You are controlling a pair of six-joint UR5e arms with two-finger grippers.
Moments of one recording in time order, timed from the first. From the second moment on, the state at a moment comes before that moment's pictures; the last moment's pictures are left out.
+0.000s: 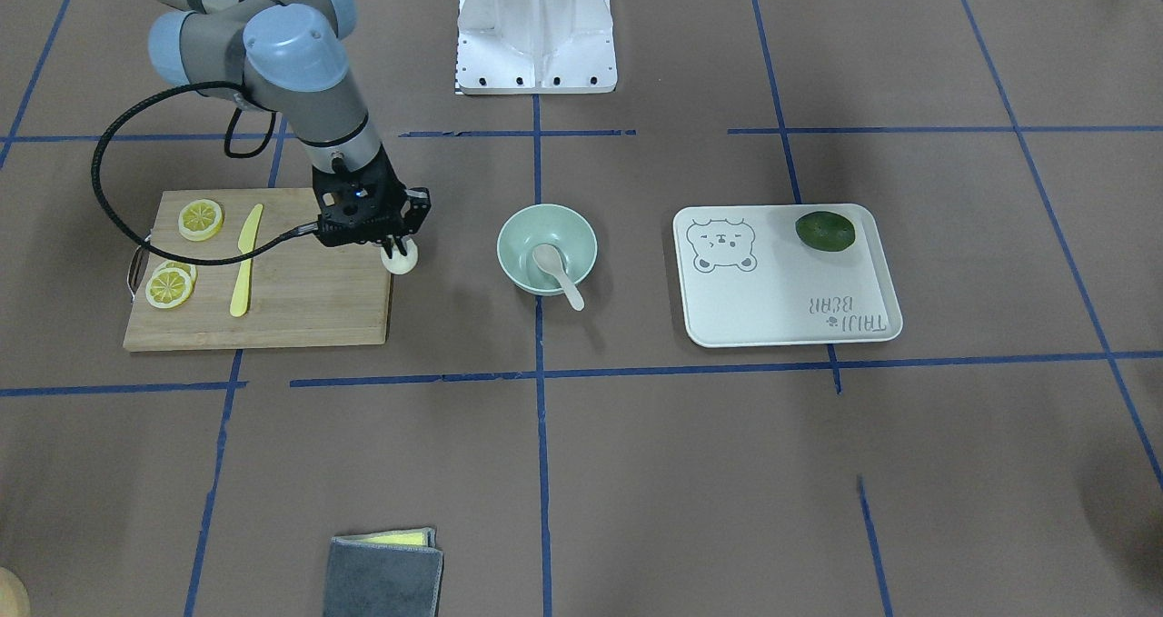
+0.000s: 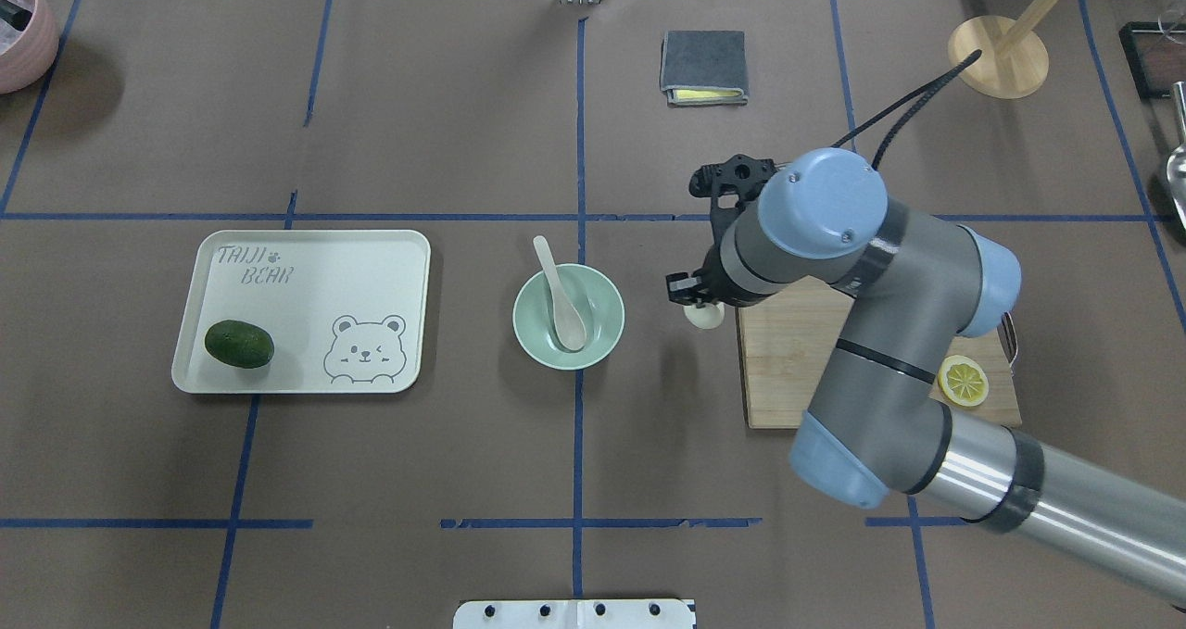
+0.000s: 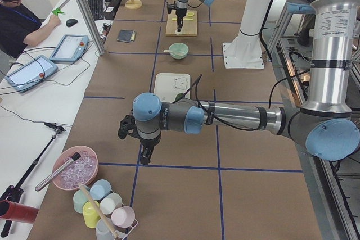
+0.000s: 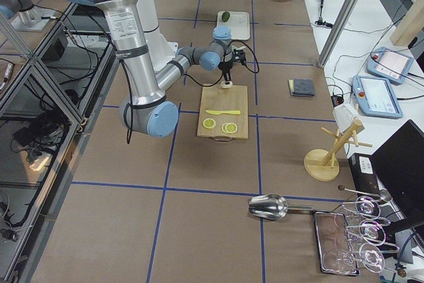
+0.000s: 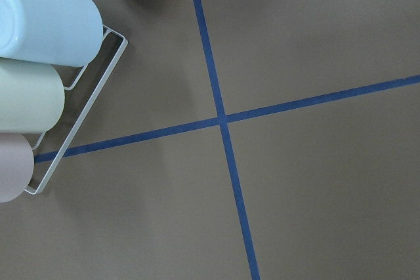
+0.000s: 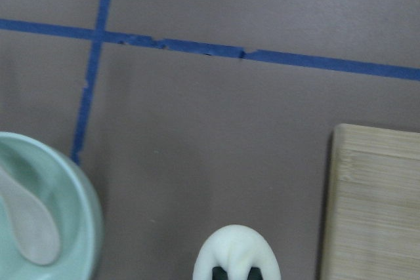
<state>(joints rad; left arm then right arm) -1.59 -1.56 -1.67 -1.61 -2.35 0.14 0.57 -1.03 1.78 -1.47 1.86 1.08</state>
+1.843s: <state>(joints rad) -1.58 -1.56 -1.66 -1.60 -2.35 0.14 0.75 -0.87 1.60 -1.51 2.00 0.94</state>
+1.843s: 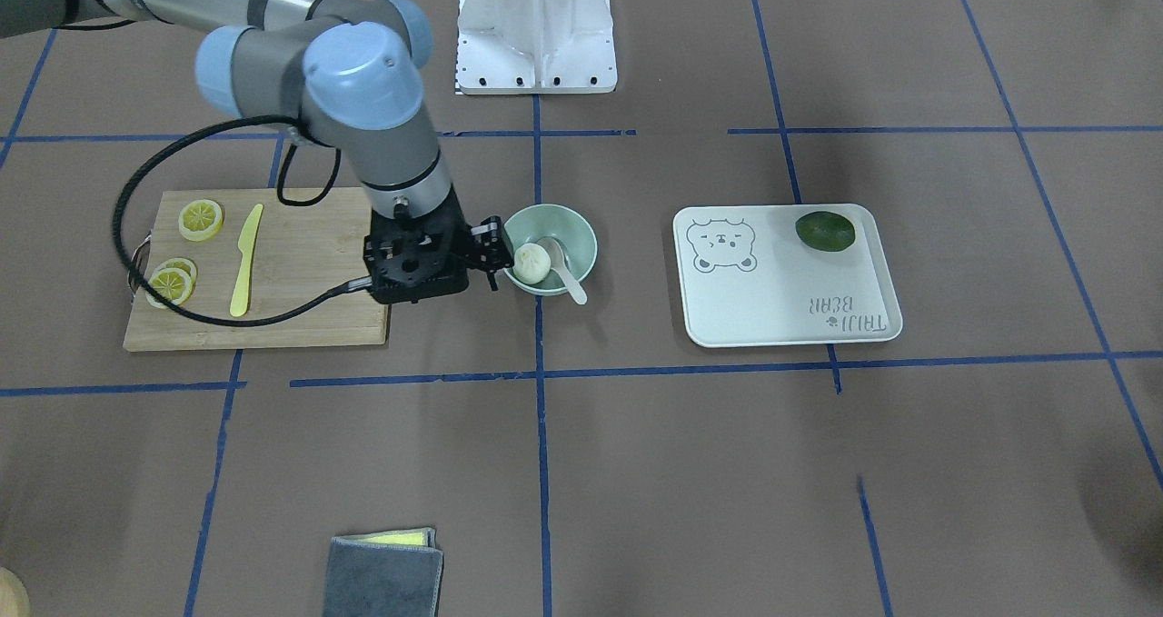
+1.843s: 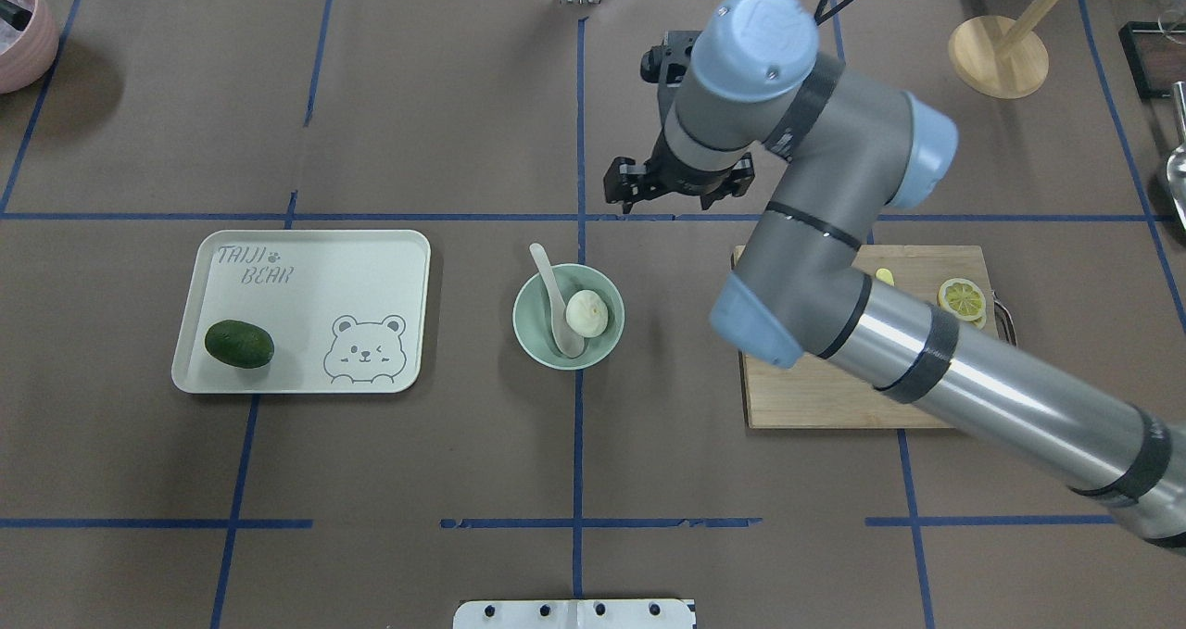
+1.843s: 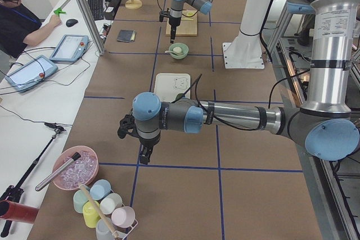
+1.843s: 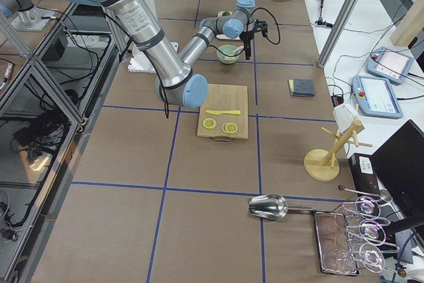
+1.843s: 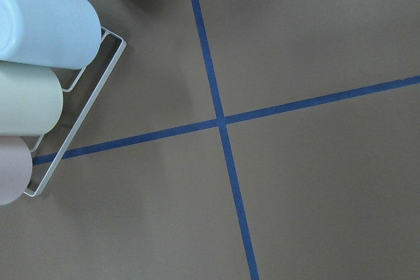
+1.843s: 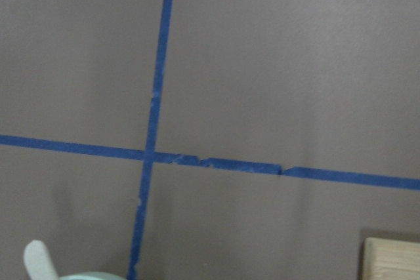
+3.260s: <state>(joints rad) -1.58 -1.53 -1.67 -1.59 -2.35 0.14 1.54 -1.57 1.63 -1.52 2.29 -0.13</state>
